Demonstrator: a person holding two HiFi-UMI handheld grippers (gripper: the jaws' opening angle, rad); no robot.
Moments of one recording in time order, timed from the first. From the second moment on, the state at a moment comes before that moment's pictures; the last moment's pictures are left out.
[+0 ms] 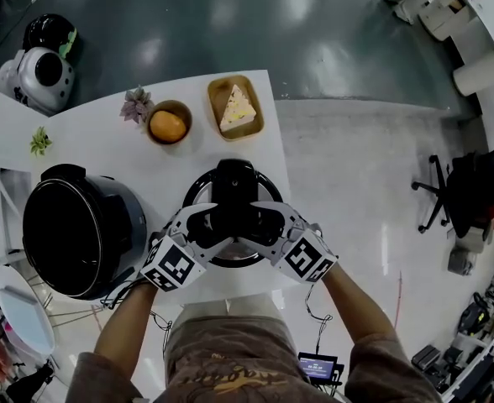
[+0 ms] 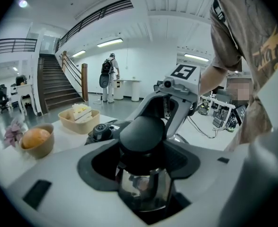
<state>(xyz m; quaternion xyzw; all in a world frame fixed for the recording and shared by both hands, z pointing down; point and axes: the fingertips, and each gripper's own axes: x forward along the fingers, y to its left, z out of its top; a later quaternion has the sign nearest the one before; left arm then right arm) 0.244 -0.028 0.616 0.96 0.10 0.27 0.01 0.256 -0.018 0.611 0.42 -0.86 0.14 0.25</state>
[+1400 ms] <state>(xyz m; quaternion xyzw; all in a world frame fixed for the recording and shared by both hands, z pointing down) 0.179 -0.010 0.391 0.97 -0.01 0.23 -0.03 0.190 -0.002 0.387 0.36 -0.90 0.06 0.25</state>
